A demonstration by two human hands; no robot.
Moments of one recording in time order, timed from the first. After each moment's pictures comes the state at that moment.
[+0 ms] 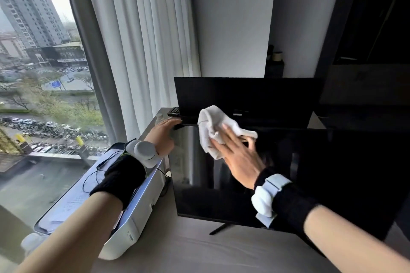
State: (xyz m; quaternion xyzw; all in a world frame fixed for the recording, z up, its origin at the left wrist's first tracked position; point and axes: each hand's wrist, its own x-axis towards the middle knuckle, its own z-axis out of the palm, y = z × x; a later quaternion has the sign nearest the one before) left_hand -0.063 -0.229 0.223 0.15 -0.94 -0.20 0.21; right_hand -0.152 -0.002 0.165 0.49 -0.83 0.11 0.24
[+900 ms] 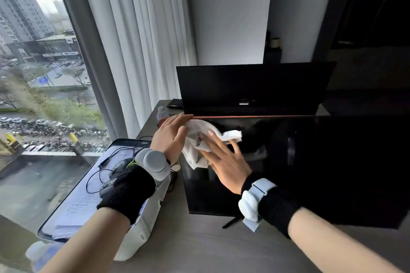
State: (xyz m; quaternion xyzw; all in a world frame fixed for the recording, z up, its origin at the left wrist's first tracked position) left_hand -0.048 -0.233 0.214 0.10 -0.92 -0.28 0.24; right_hand -0.125 -0.075 0.116 0.48 -0.82 0.03 0.30
